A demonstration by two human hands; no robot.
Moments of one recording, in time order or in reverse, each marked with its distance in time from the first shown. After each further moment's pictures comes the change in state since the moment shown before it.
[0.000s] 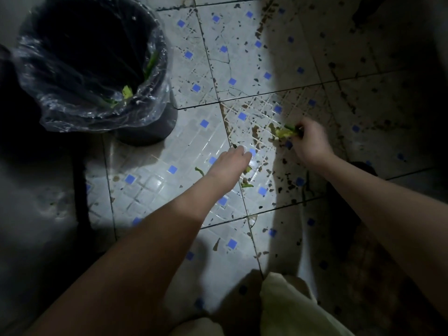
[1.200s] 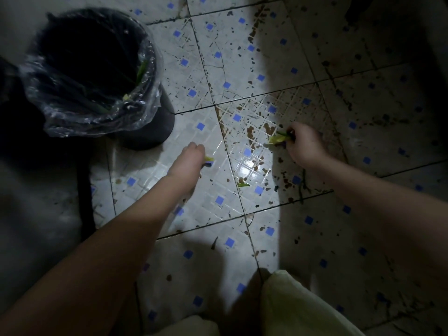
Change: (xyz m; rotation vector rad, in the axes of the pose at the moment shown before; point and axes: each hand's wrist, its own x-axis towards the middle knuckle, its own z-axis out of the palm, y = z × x) left_hand -0.027 -0.049 -0.012 -0.068 -0.015 -0.377; right_hand -0.006 0.015 0.001 -0.043 -0.033 -0.051
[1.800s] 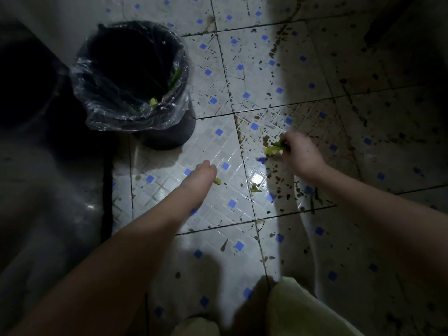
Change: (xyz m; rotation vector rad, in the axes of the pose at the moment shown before) left_hand -0.030 -0.015 0.018 0.105 -0.106 0.044; right_hand -0.016 -0.044 0.000 -0.042 -0.093 -0.212
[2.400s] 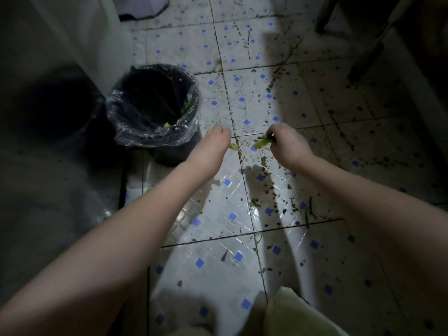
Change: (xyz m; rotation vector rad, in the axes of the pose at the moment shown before) left_hand -0.024 0.026 -0.120 -0.091 0.493 0.102; right_hand 0.015 -0.049 -0.045 -0.139 0.122 -0.196
